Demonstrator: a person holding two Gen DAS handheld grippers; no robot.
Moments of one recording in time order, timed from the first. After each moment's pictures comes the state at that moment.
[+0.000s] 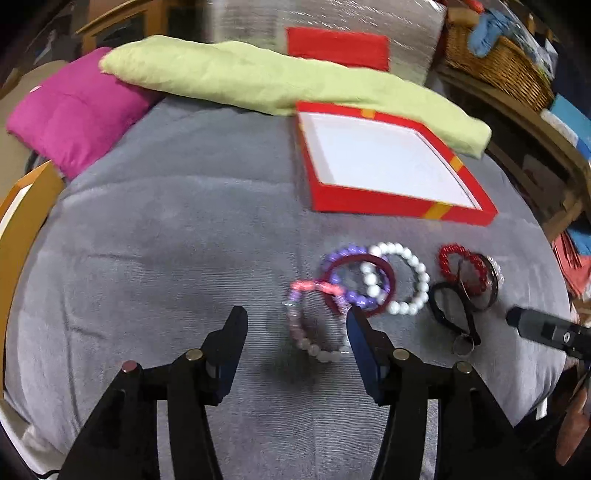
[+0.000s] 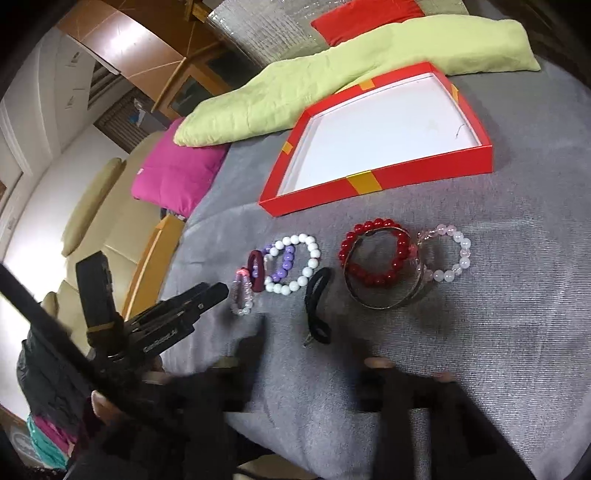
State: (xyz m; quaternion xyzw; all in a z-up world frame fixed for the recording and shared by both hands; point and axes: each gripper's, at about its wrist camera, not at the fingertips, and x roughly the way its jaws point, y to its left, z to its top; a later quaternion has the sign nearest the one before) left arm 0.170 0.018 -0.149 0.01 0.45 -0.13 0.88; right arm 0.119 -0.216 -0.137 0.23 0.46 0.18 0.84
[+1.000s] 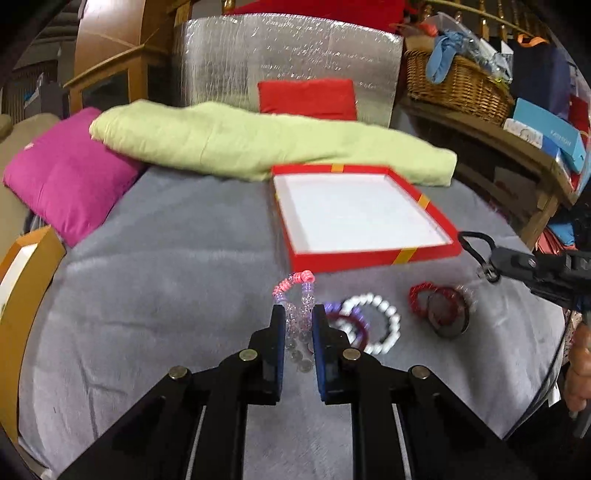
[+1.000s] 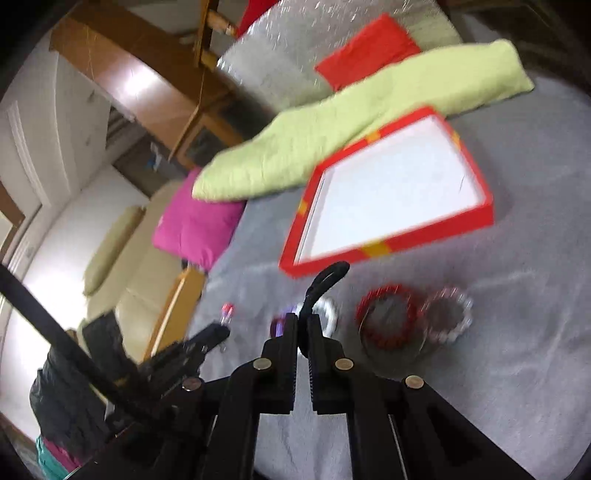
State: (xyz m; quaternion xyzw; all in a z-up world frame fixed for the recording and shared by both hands) left arm 0.156 0.014 -0.110 0.03 0.34 -0.16 0.92; right arm 0.131 -0.241 -0.111 0.29 0.36 0.17 0.87
